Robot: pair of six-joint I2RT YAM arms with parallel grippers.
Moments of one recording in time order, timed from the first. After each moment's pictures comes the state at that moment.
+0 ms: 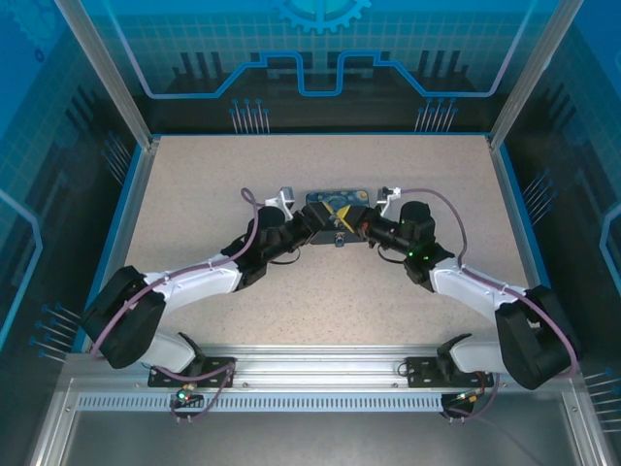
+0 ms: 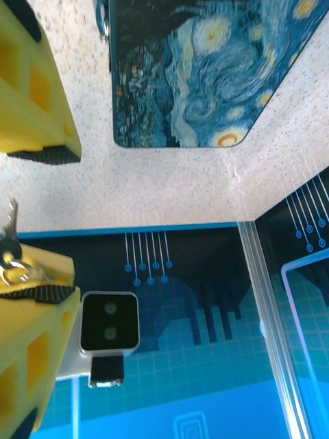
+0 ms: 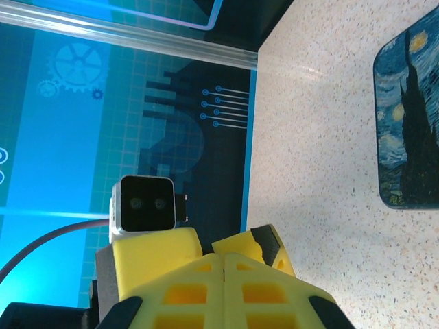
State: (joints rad) left arm -0.68 1.45 0.74 0.50 0.07 -1.28; right arm 0.45 1.30 0.60 0.54 -0.49 1.28
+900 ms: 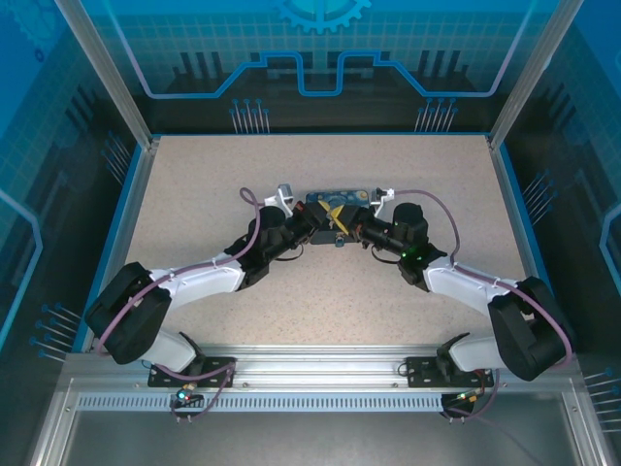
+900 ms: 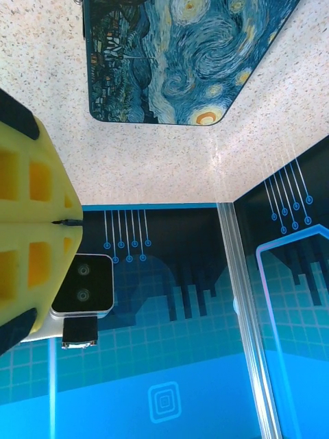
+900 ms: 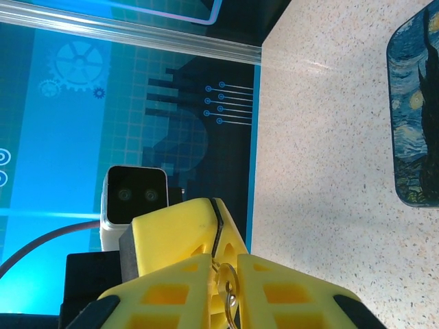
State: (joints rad) left arm -0.68 1.47 0.74 0.58 0.02 -1.33; right arm 0.49 1.35 0.61 0.60 -0.46 1.32
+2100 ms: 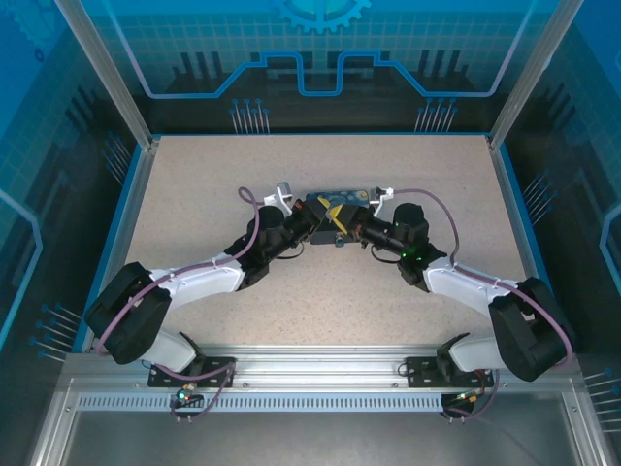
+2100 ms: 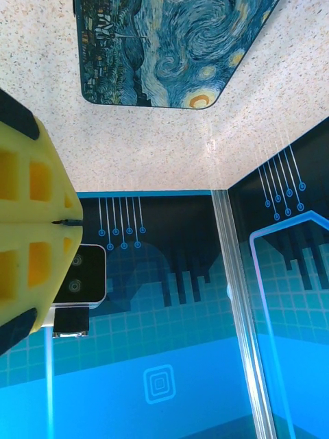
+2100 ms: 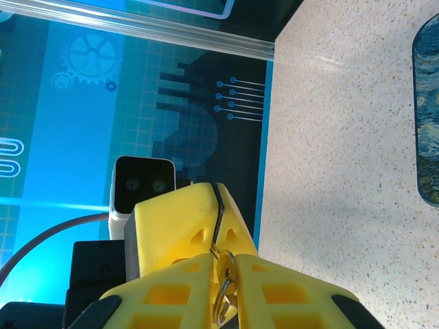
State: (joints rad) left arm -0.68 1.47 0.74 0.62 0.01 -1.35; right arm 0.49 1.34 0.61 0.62 -0.48 1.32
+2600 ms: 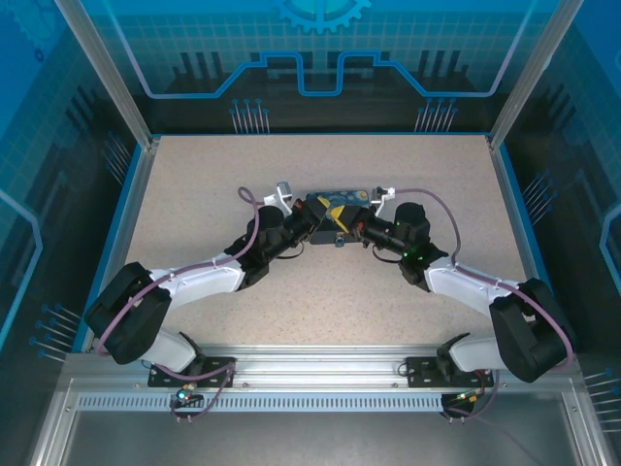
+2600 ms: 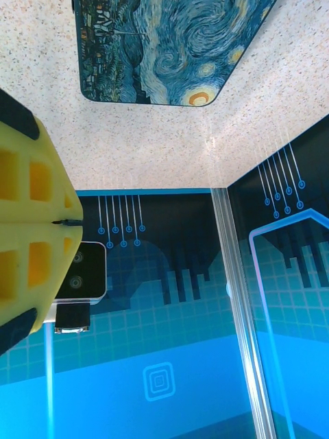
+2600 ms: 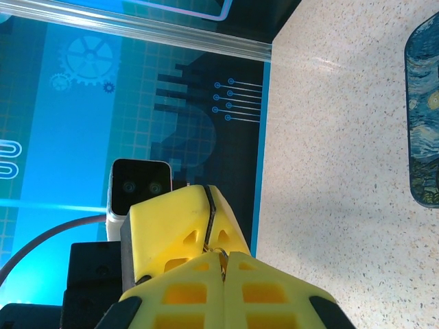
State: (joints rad) left arm -0.68 1.47 0.74 0.63 0.01 -1.35; right arm 0.48 1.34 0.61 0.61 -0.48 1.31
